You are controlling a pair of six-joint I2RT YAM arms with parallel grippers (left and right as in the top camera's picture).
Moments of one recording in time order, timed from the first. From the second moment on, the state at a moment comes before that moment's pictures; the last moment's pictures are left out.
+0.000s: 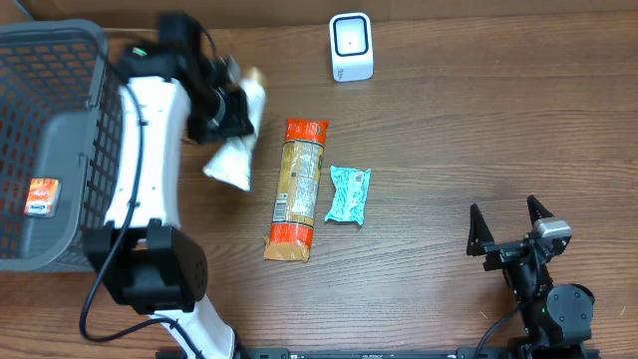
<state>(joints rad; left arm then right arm) 0.02 1.91 1.79 -1.34 0.26 -0.09 0.12 0.02 0.02 -0.03 -0.06 0.12</state>
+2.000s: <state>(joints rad) 0.76 1.80 2.13 -1.23 -0.12 -0.19 0.12 0.02 0.02 -0.03 -0.06 0.12</state>
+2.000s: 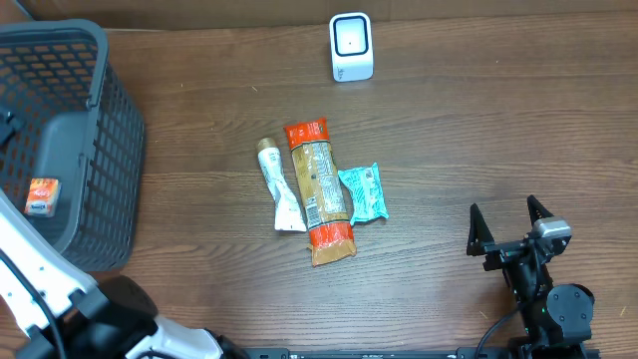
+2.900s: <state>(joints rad) 0.77 2.32 2.00 -1.01 -0.19 0.43 0.12 0.02 0.02 -0.03 -0.06 0.12</state>
